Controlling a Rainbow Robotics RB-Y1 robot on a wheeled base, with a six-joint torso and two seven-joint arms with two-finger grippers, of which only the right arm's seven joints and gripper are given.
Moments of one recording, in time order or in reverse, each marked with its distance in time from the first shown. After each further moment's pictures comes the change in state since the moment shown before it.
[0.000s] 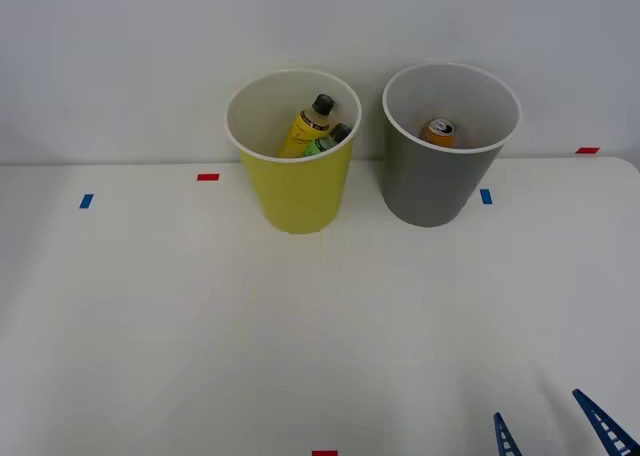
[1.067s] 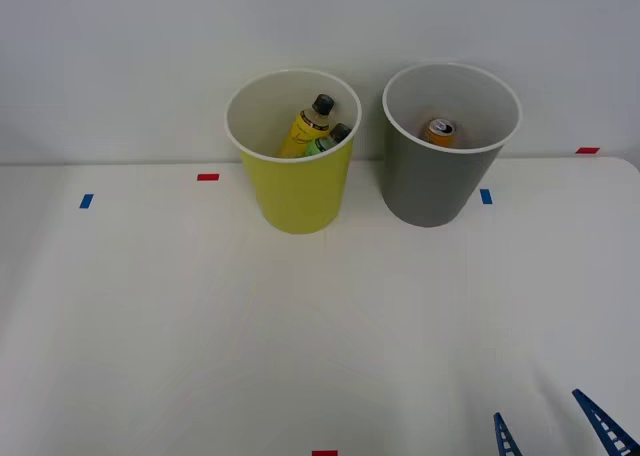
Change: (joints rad) arm 0.000 0.000 0.000 0.000 0.000 0.000 0.000
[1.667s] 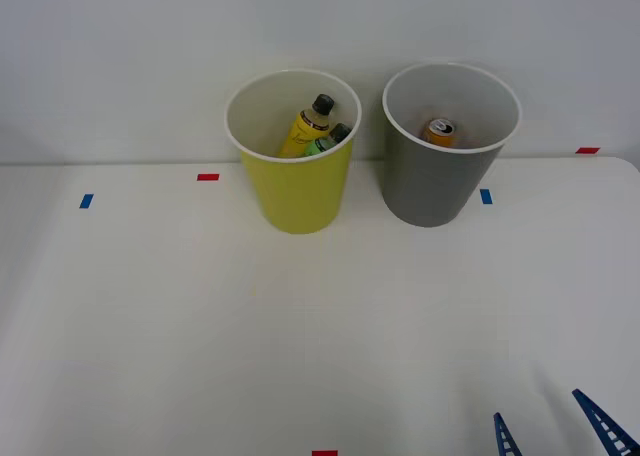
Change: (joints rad) arm 0.000 0.000 0.000 0.000 0.000 0.000 0.000
